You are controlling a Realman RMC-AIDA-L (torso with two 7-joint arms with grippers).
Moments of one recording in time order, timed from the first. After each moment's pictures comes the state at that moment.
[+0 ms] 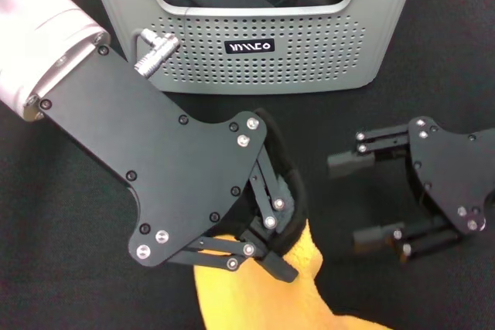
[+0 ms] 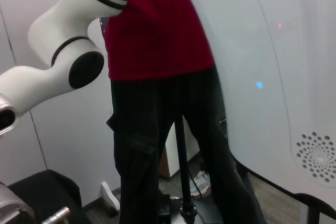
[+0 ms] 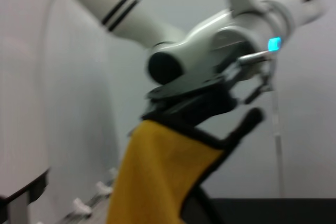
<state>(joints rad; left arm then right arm) -0.67 -1.87 1.39 1.34 1.42 2.04 -1.62 0.55 1.86 -1.55 -0.77 1.93 1.79 -1.92</state>
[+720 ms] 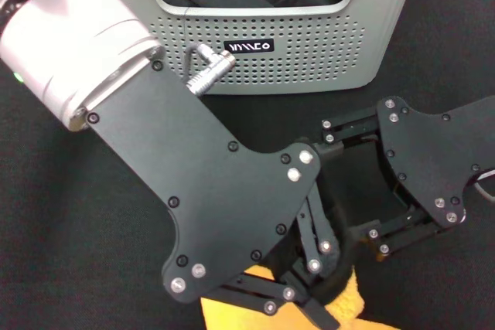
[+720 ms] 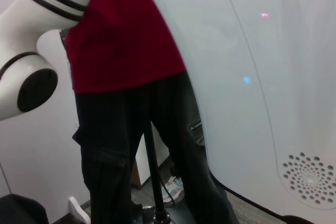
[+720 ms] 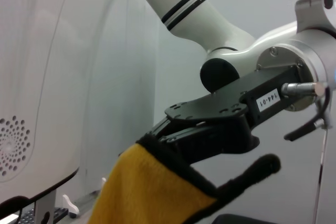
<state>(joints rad) -0.75 -1.91 1.46 1.34 1.40 2.04 -1.62 0.63 1.87 -1.57 -0.88 1.93 1.80 -1.93</state>
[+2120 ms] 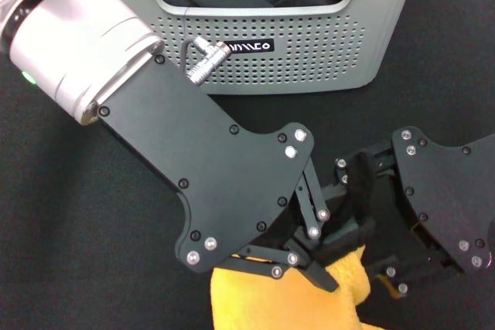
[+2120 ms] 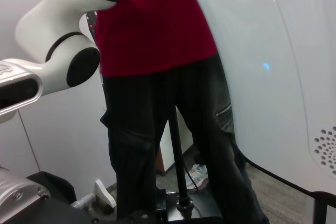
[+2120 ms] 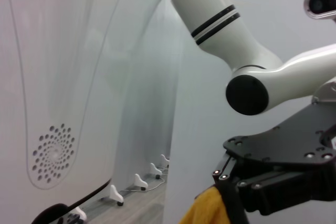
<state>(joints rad) -0.72 -1.94 1.39 1.32 1.50 2.03 -1.60 0.53 1.86 -1.62 -1.01 1.97 1.80 -1.94</state>
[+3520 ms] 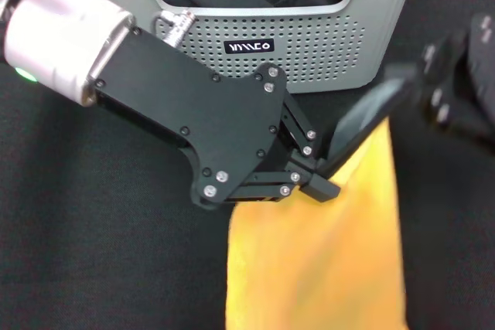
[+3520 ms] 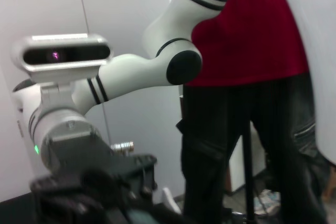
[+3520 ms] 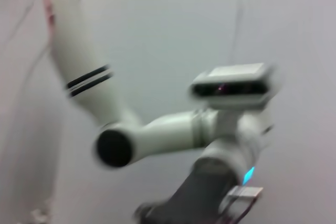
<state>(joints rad) -0.66 -2.02 1.18 1.25 1.63 2.02 -1.57 0.44 1.90 -1.32 -1.01 1.97 1.80 -1.86</state>
